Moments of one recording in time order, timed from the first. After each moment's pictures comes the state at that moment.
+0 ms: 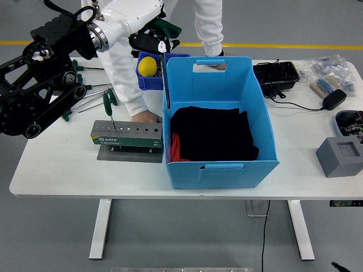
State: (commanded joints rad) left arm -1.07 0.36 -0.69 -1.20 1.98 0.01 0.04; right arm 0.21 -0.18 0.53 0.18 -0.51 -0.19 -0.13
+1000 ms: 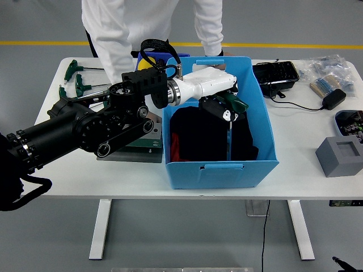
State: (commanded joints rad) left arm -1.14 0.03 -0.33 -0.83 1.57 -0.02 -0.19; right arm 0.23 -0.19 0.52 0.19 -0.52 -0.19 -0.13
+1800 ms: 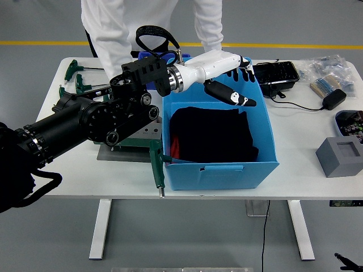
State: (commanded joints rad) left arm -1.18 0.00 -0.40 -0.77 1.56 0.05 -0.27; right arm 0.24 -0.20 0.53 0.19 -0.54 -0.19 -0.13
